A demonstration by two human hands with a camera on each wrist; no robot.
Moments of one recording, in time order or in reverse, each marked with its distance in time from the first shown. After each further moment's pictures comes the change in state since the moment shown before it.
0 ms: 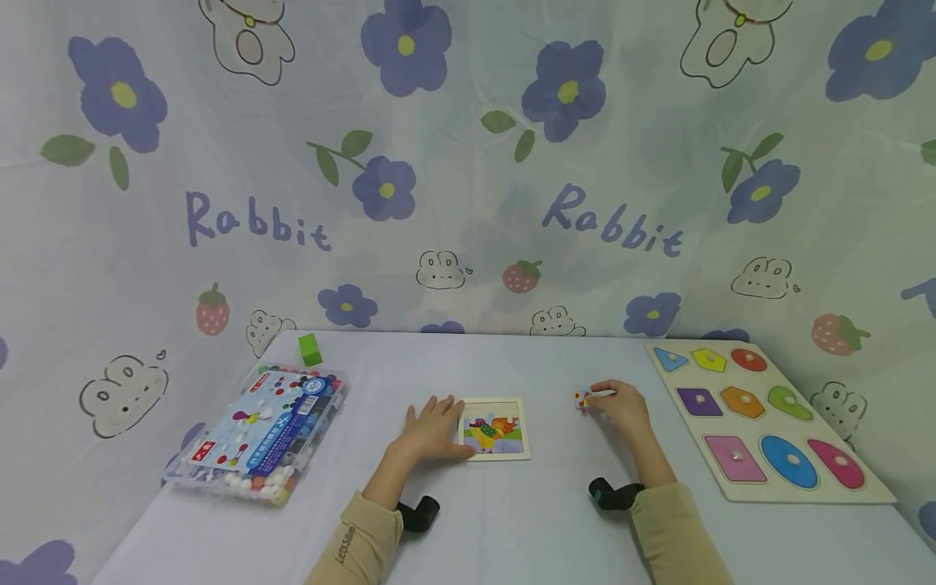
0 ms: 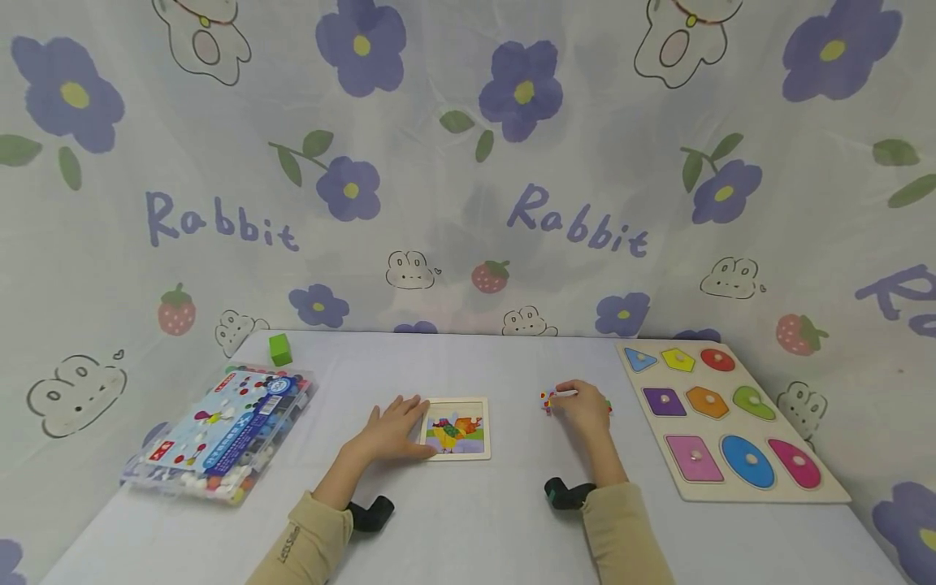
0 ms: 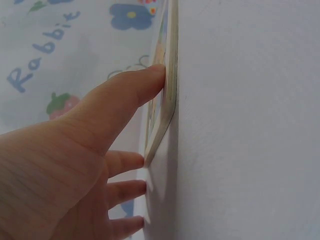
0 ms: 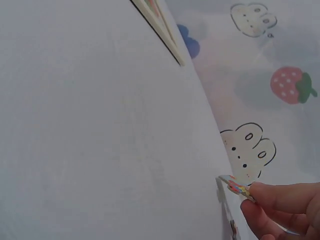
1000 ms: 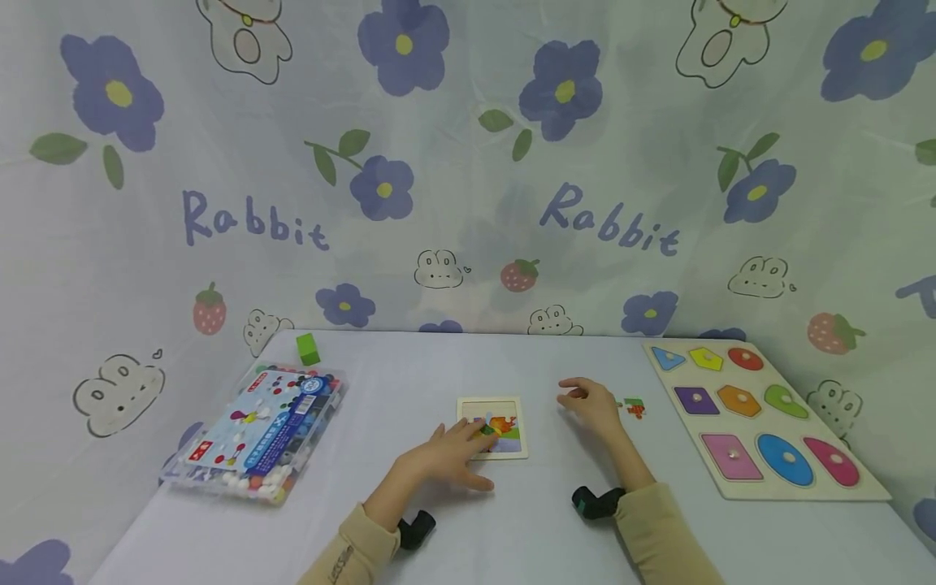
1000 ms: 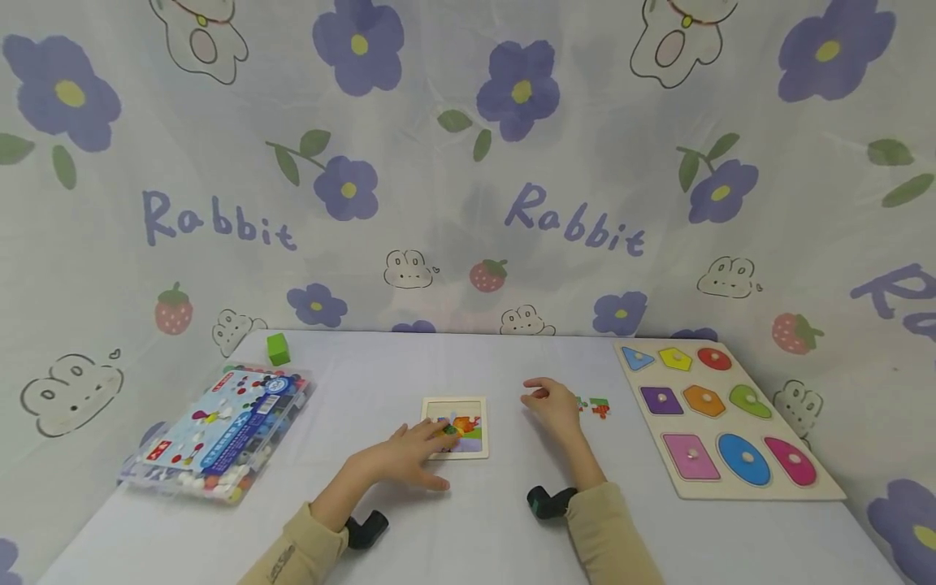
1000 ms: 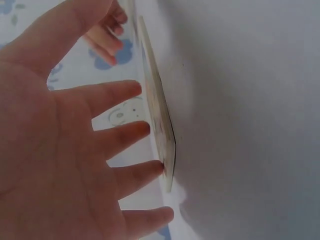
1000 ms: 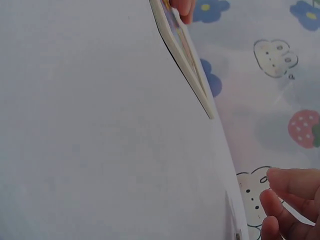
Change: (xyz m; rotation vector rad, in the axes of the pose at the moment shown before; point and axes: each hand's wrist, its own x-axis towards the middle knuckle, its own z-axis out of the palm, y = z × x) left_hand -0.021 0.037 -0.002 0.060 -0.218 0.177; right_hand -0.002 -0.017 0.031 0.061 -0.014 -0.120
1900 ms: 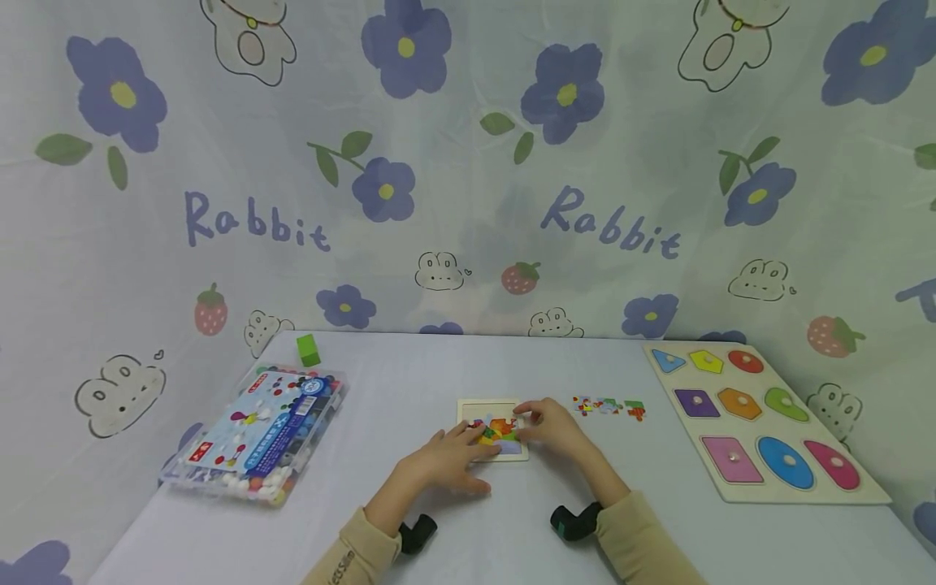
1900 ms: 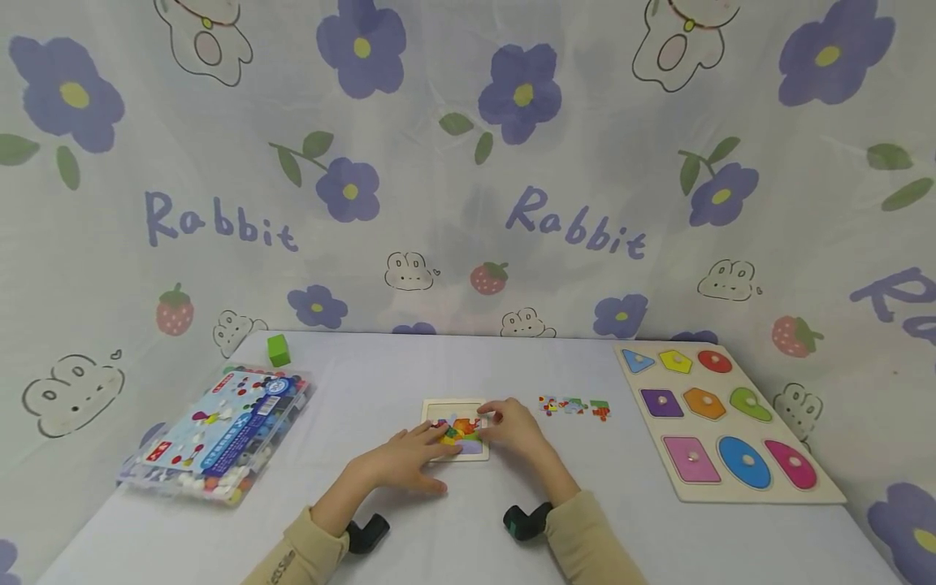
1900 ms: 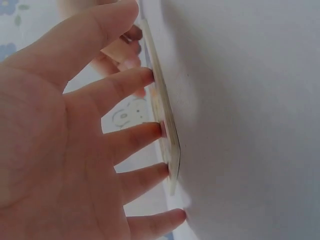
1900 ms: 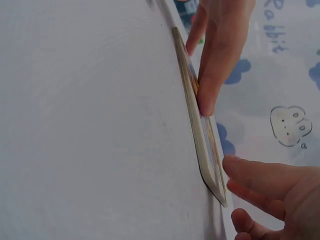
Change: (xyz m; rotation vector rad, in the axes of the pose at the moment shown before) left_hand -0.001 -0.001 0.006 0.095 0.020 0.014; right_hand -0.022 -0.031 0.045 -0.144 -0.271 -0.147
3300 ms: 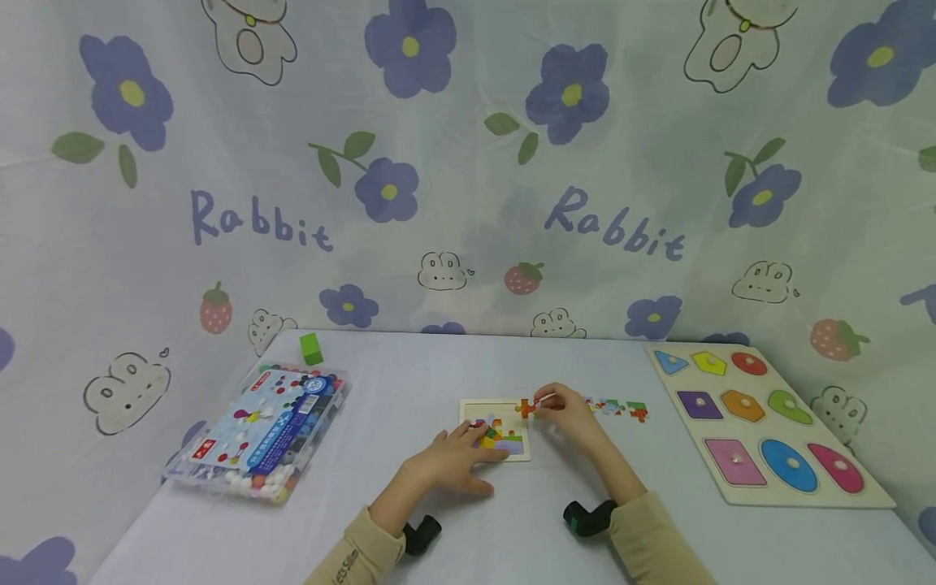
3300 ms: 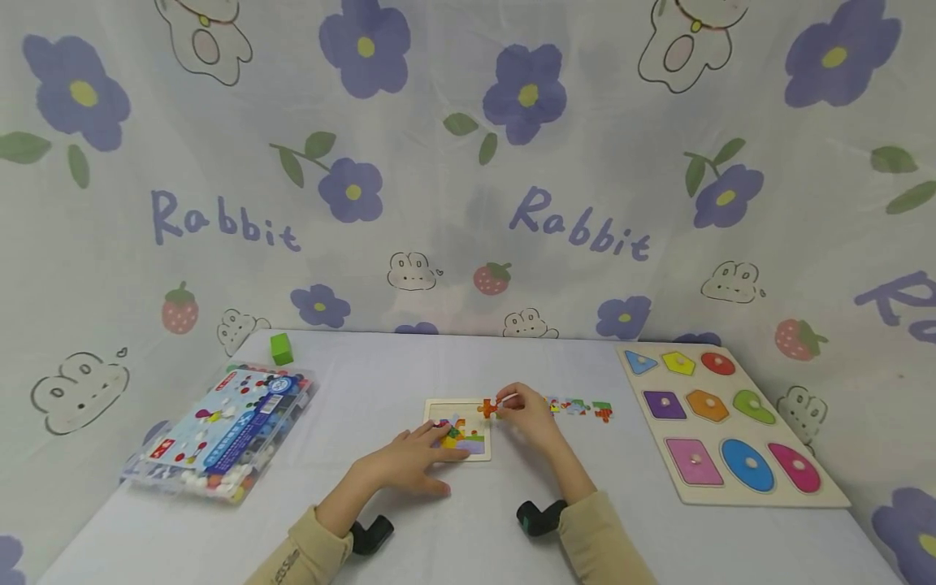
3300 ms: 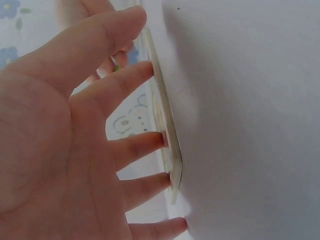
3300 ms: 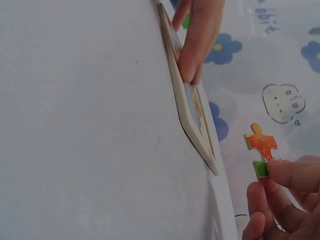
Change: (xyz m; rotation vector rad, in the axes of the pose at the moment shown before) left_hand -0.004 0.008 -0.004 0.007 -0.007 -0.007; right_hand -0.001 0.007 -0.022 0.357 0.092 0.062
